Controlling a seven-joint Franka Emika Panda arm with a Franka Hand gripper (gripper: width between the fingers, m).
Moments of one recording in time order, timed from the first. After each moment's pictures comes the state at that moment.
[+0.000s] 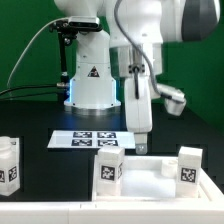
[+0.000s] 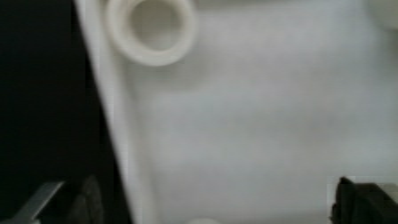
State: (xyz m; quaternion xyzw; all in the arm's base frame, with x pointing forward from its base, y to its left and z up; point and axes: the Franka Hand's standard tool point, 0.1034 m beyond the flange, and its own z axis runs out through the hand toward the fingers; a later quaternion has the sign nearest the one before) arm 0.517 0.057 0.049 -0.64 0.76 0.01 0.06
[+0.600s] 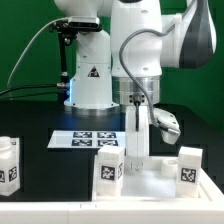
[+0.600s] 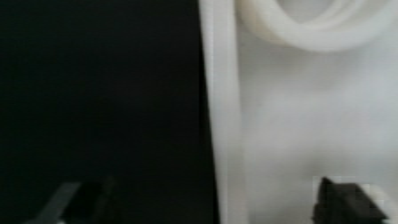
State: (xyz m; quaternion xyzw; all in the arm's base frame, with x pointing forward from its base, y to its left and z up) arm 0.498 0.058 0.011 -0.65 0.76 0.01 0.03
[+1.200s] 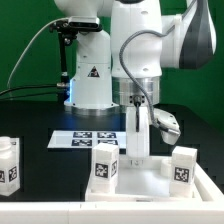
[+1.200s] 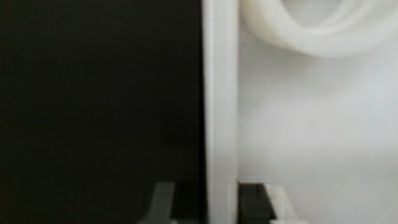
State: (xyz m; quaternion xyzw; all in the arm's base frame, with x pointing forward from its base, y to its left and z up) arm 0.497 0.058 0.011 -0.66 0.75 0.01 0.03
